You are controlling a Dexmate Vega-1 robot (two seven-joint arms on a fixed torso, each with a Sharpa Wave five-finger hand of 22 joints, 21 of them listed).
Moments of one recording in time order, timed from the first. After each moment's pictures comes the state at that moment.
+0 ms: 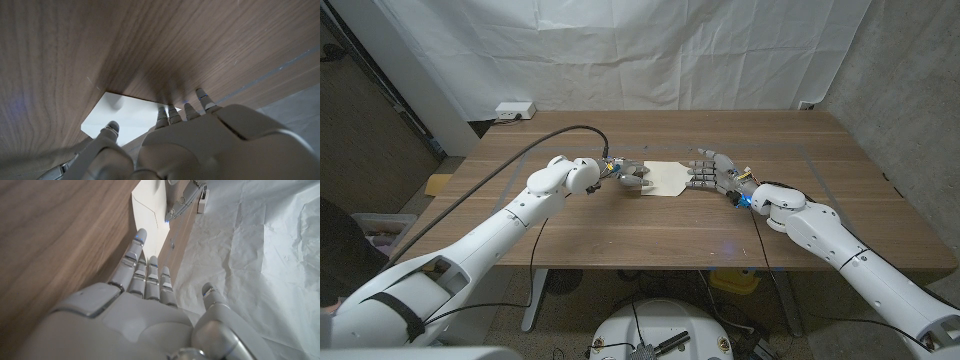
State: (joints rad) left arm 0.64 0.57 0.62 -1.53 0.94 -0.08 -0.51; left_hand 0.00 -0.06 0.46 0.15 0.22 0.06 -0.08 0.17 0.17 -0.01 -0.11 0.19 0.18 -0.12 -0.04 0.18 0.17 -0.17 0.06 0.53 0.19; right arm -0.95 -0.62 -0.38 -1.72 0.68 -0.25 0.09; right_hand 0.18 0.13 0.49 -0.04 0.18 0.21 0.13 0.17 0.18 0.28 0.15 0.17 0.19 0.29 0.15 0.19 0.19 0.65 0.13 0.21 0.17
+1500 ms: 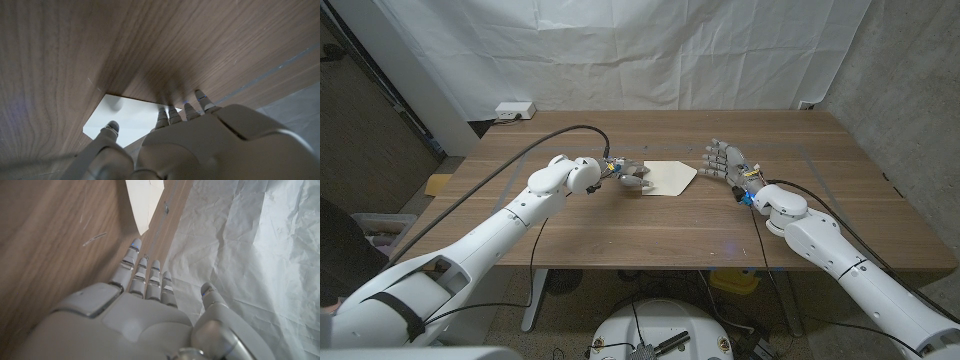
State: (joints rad) left arm 0.64 0.57 0.62 -1.54 0.95 -0.08 -0.53; left_hand 0.01 -0.05 0.45 0.15 0.23 0.04 -0.08 0.17 0.17 -0.02 -0.11 0.19 0.18 -0.12 -0.04 0.18 0.17 -0.17 0.02 0.53 0.18; right arm -1.00 -0.59 -0.35 -1.73 0.60 -0.13 -0.09; right_hand 0.19 0.13 0.48 -0.05 0.18 0.18 0.09 0.21 0.18 0.30 0.16 0.22 0.19 0.24 0.11 0.20 0.20 0.47 0.12 0.17 0.17
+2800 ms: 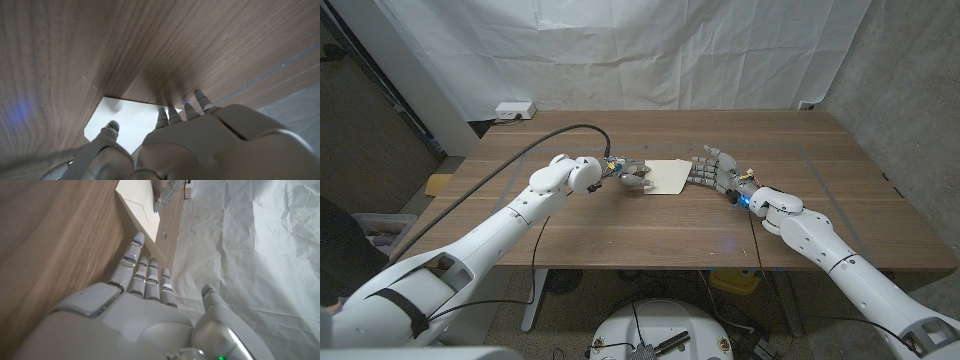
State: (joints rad) left arm 0.62 0.56 0.63 -1.50 0.95 -0.09 -0.52; left_hand 0.00 -0.03 0.43 0.15 0.23 0.03 -0.08 0.17 0.17 -0.03 -0.11 0.19 0.18 -0.12 -0.04 0.18 0.17 -0.17 0.01 0.52 0.19; right arm -0.95 -0.54 -0.35 -1.60 0.73 -0.15 0.11; right_hand 0.17 0.13 0.47 -0.03 0.18 0.24 0.14 0.20 0.18 0.34 0.19 0.22 0.19 0.30 0.14 0.20 0.19 0.63 0.10 0.21 0.17
